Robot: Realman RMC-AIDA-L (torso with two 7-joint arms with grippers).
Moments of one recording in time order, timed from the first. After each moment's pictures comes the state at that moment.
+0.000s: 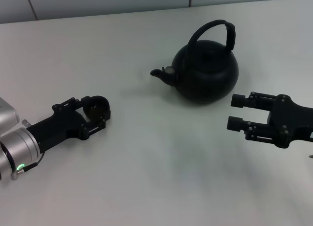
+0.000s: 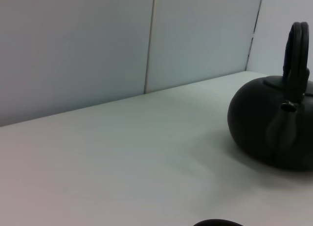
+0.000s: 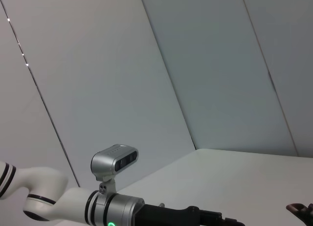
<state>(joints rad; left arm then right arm) -0.46 -2.08 1.29 0.27 1.18 1.03 -0.86 0.26 2.08 -0.66 -0.72 -1.80 -1.83 1.33</state>
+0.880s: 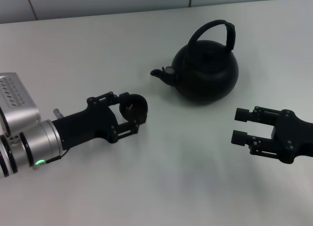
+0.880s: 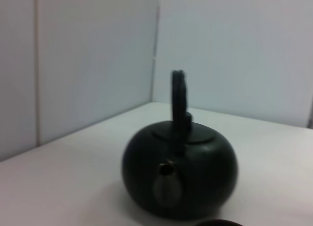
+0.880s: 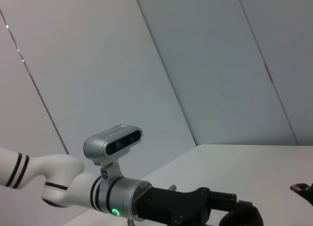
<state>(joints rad) -0.51 -2.08 1.43 0.32 1.18 1.18 -0.87 0.21 2.08 -0.66 -0.69 -1.81 -1.85 1.31</state>
